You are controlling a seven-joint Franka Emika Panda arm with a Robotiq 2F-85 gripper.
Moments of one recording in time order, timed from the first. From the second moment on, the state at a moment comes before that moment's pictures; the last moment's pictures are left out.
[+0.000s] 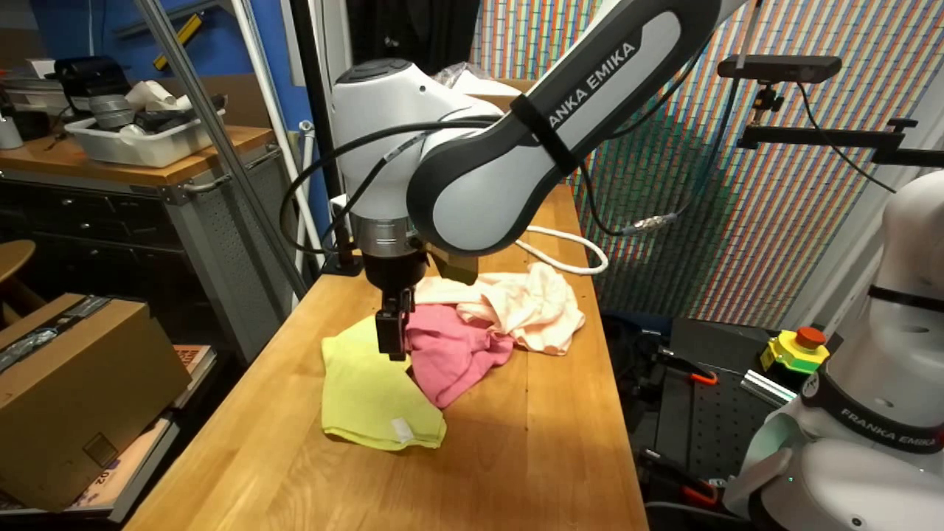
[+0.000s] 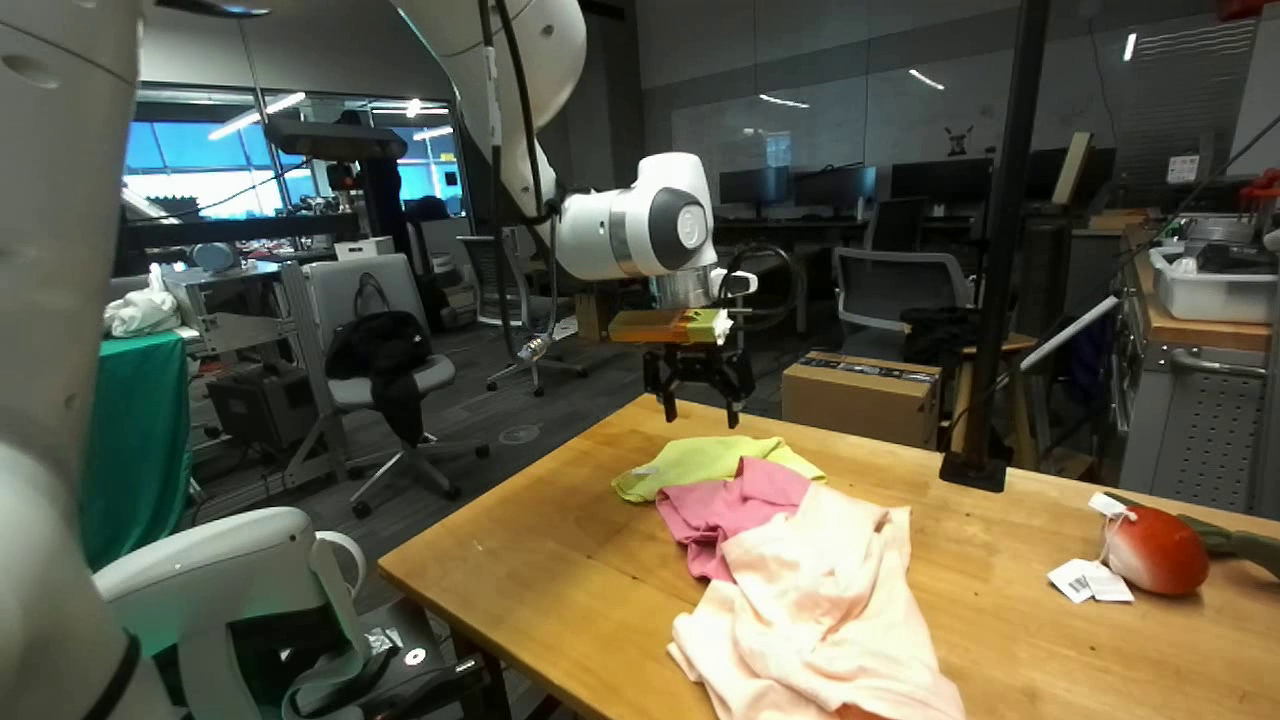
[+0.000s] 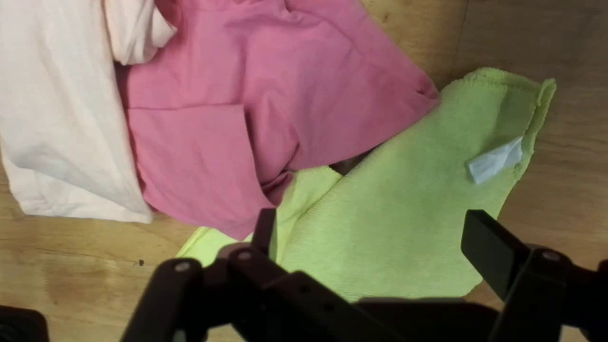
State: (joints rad) arm 0.21 0.35 0.18 -2.00 -0.23 2.37 0.03
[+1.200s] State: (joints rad) arm 0.28 0.52 0.13 -1.88 -0.40 2.43 -0.02
